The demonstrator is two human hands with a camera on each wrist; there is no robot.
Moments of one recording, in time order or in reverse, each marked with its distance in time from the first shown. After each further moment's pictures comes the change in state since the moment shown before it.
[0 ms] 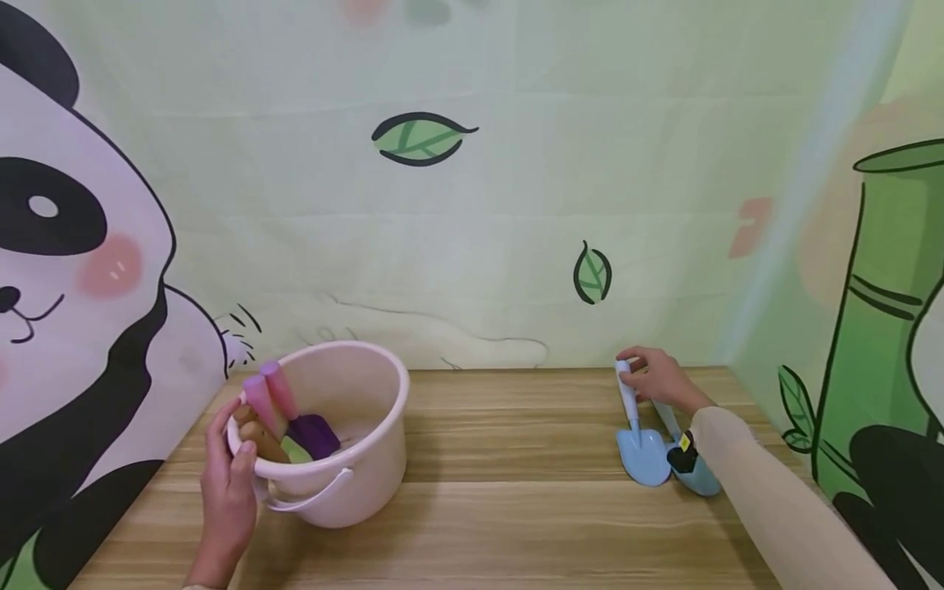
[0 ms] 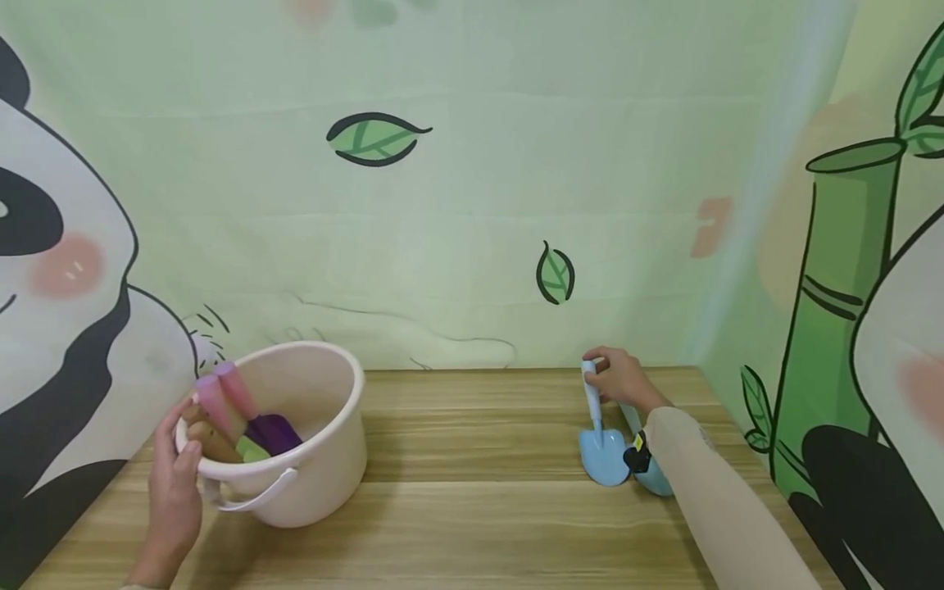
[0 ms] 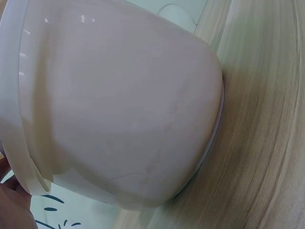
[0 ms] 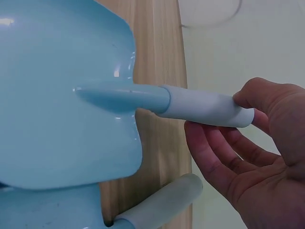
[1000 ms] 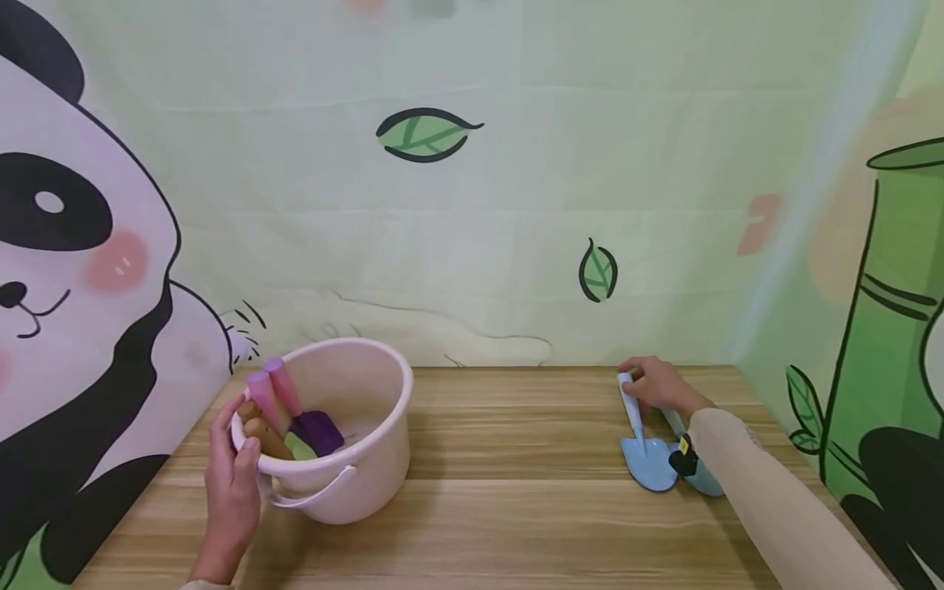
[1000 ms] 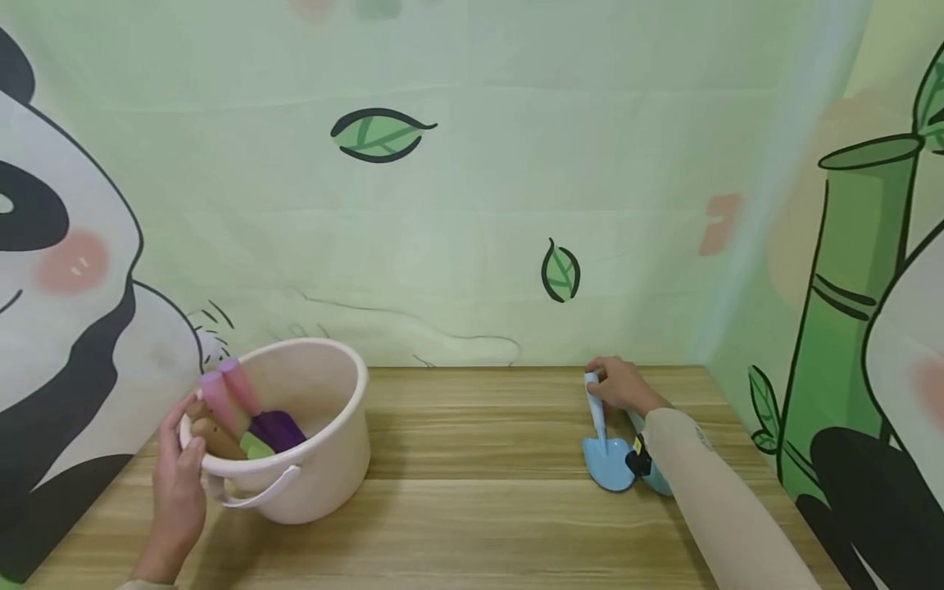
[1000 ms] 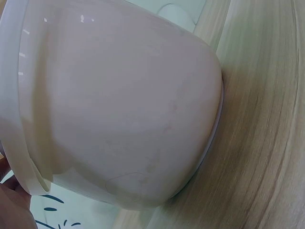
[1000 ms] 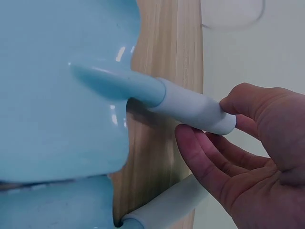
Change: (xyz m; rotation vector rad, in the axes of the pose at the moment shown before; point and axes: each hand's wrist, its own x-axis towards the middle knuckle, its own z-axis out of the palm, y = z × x) left_hand 0.001 0.000 0.000 -0.047 0.005 0.033; right_hand 0.003 0.004 0.010 -0.170 -0.096 -0.008
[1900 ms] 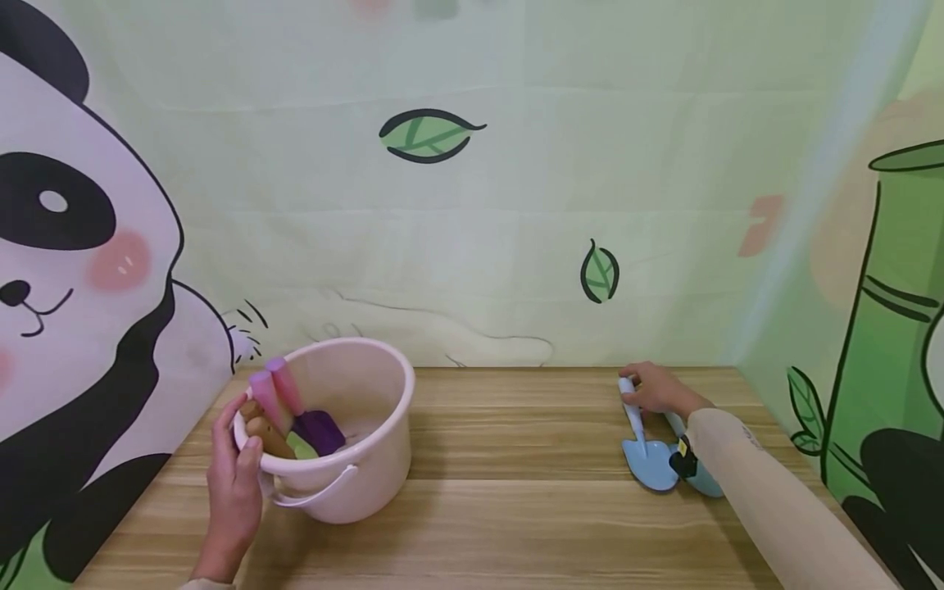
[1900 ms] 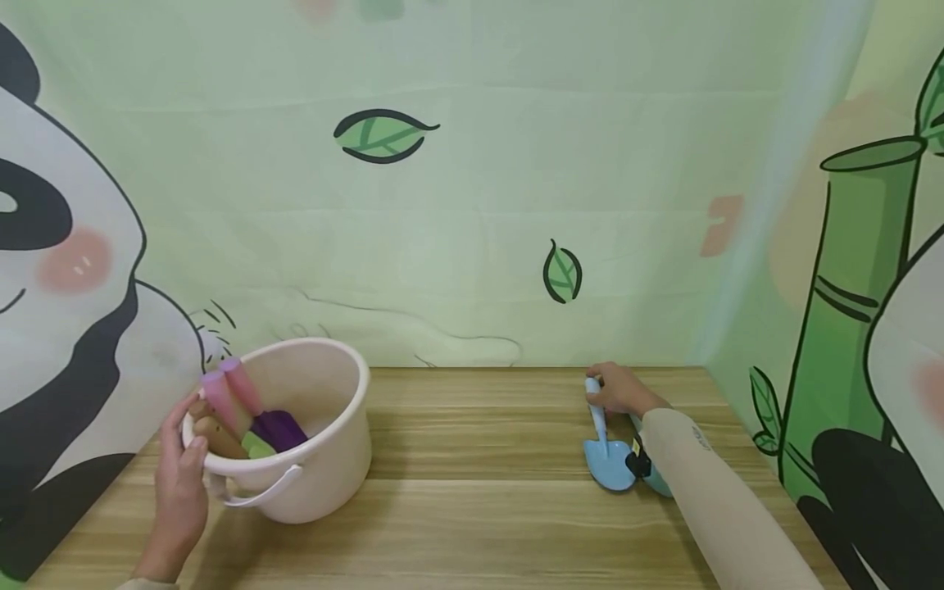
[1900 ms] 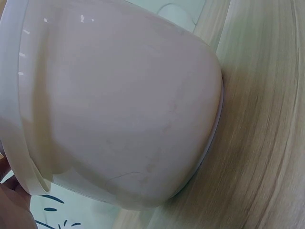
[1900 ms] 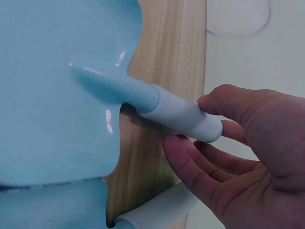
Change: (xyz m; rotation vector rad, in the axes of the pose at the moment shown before) left_hand 0.000 0.001 0.000 0.006 -0.001 -0.014; right_hand 0.005 0.002 0.004 -0.103 -0.069 0.007
